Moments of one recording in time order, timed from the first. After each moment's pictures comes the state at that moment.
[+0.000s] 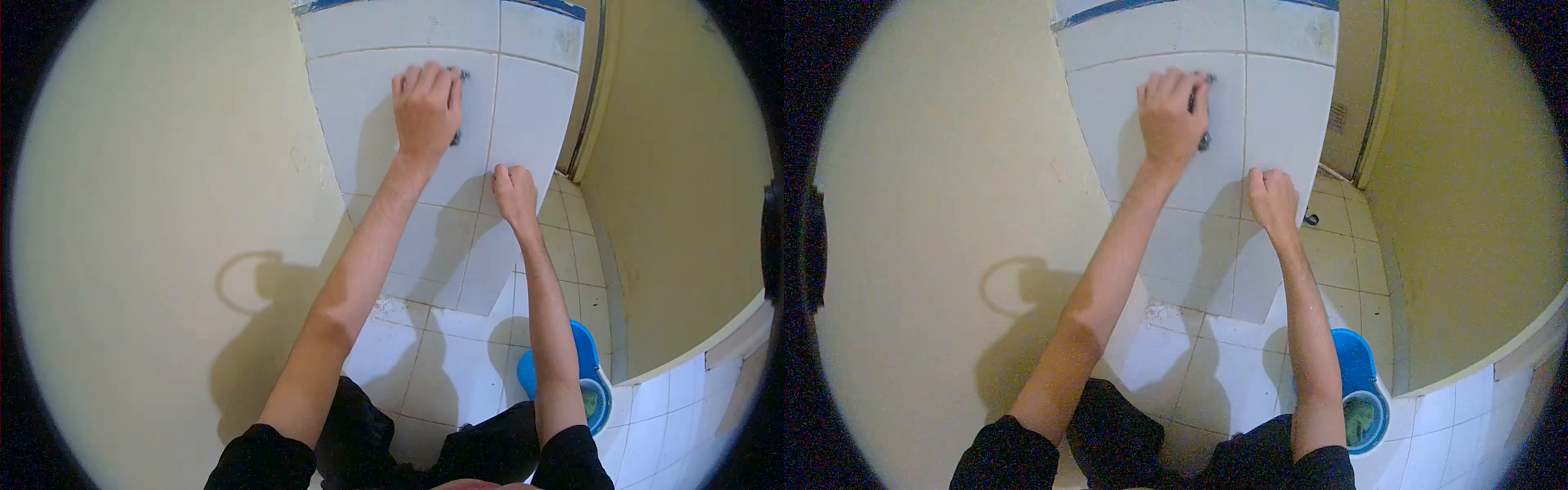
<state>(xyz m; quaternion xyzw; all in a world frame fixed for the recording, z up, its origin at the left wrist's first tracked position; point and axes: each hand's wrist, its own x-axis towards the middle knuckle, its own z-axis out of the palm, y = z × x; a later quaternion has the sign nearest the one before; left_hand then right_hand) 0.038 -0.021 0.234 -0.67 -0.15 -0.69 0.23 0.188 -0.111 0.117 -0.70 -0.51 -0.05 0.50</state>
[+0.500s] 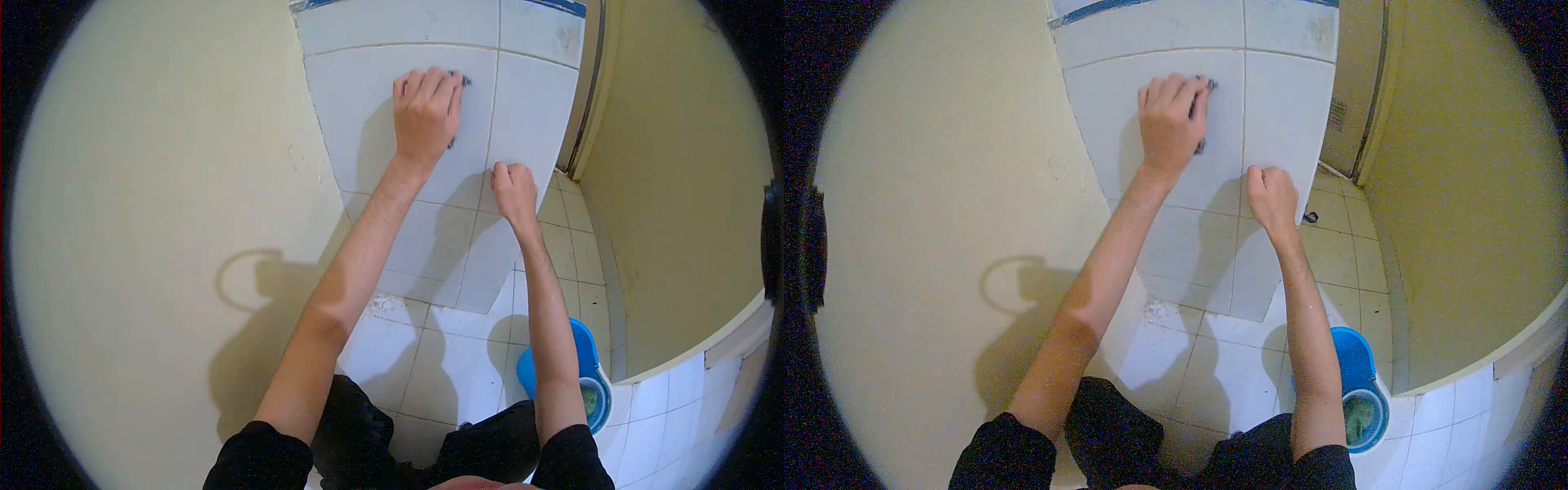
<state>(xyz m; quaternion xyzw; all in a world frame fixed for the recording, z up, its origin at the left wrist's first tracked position) 0.036 -0.018 0.221 -0.68 -0.13 -0.68 0.25 0.189 -0.109 0.113 -0.69 -0.51 -0.06 0.51</state>
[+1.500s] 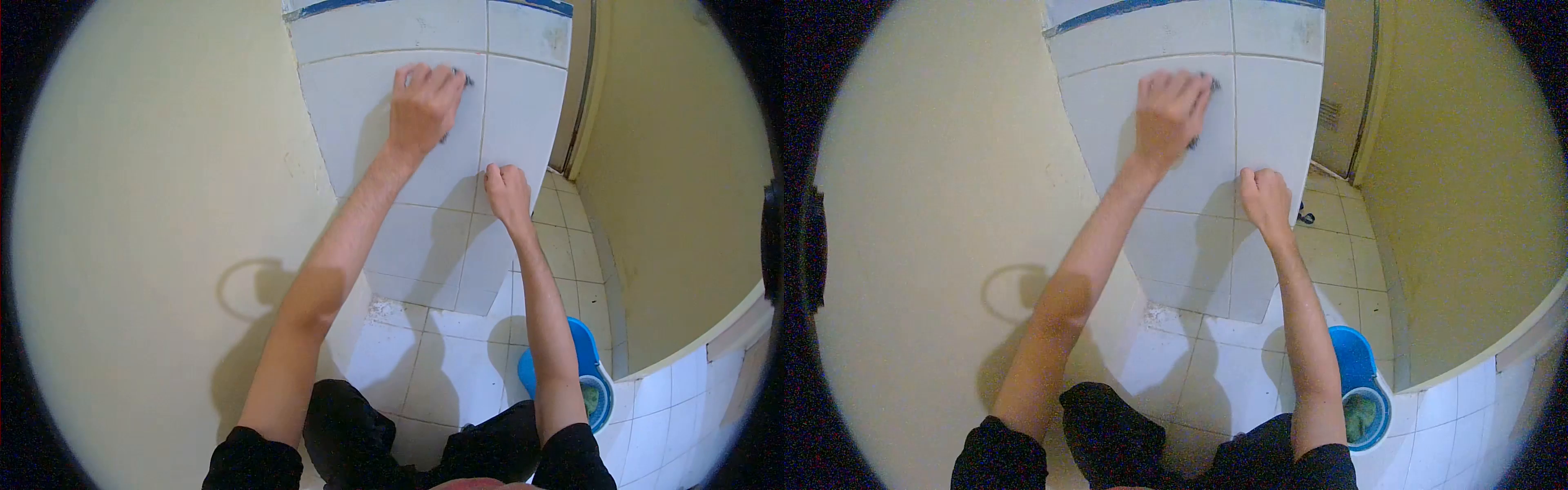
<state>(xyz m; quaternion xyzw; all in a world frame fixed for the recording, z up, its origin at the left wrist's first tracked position) 0.038 -0.010 0.240 -0.69 -0.06 -0.63 0.34 0.191 -0.106 0.110 -0.70 -0.51 -0.06 0.50</state>
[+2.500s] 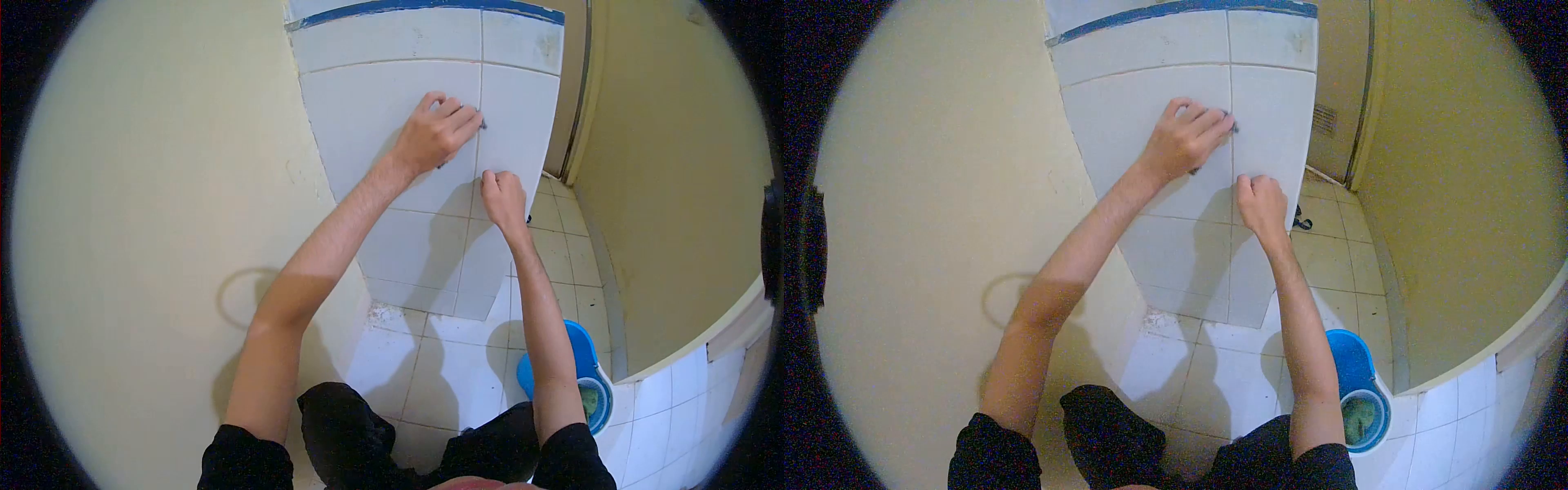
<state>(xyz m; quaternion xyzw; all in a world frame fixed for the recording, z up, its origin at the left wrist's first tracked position) 0.035 -0.009 0.221 -0.77 0.05 -0.50 0.38 0.194 -0.102 0.107 -0.71 -0.50 -0.07 0.49</state>
